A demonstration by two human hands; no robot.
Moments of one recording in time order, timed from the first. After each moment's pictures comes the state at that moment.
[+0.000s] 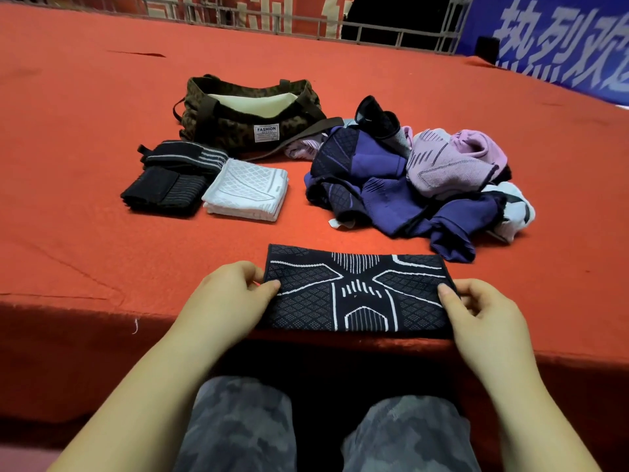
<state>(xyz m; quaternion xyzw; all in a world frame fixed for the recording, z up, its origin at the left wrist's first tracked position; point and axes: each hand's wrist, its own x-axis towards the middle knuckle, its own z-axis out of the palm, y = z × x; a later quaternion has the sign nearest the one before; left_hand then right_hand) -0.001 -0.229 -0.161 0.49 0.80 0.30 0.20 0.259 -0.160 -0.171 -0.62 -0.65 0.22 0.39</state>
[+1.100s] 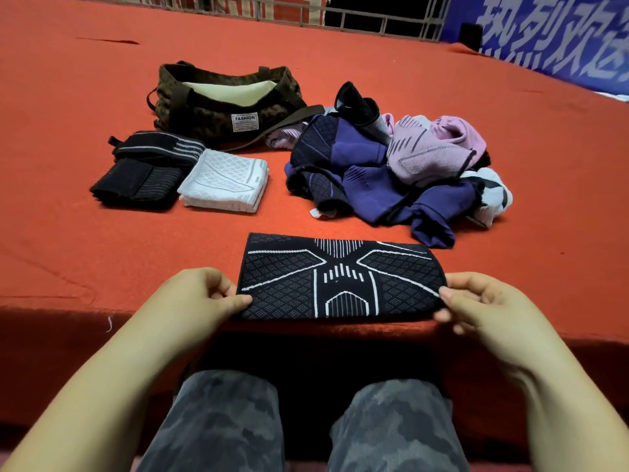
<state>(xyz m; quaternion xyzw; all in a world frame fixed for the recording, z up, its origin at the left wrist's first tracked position) -0.006 -0.246 -0.156 0.47 0.79 0.29 0.27 0.287 -0.165 -0.150 -0.54 -0.55 0.51 0.37</state>
